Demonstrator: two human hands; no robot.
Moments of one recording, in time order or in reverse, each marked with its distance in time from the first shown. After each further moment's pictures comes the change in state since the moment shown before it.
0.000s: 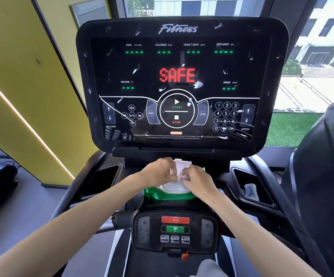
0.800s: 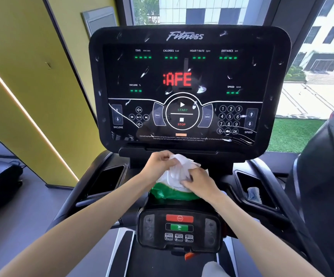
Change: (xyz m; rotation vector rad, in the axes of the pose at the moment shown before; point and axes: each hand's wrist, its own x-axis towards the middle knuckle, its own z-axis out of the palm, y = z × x) left_hand -0.019 0.007 -0.008 -0.977 0.330 -0.144; right_hand -0.004 -0.013 -0.007 0.126 -0.089 0.096
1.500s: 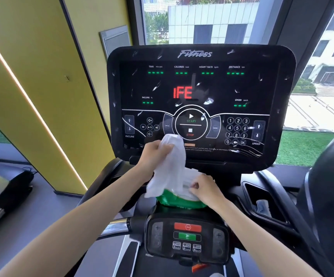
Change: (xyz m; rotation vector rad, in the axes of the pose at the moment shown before) left_hand 0.005 0.047 -0.033 0.105 0.257 -0.001; right_hand 0.004 -0.009 -0.001 0.004 0.020 0.034
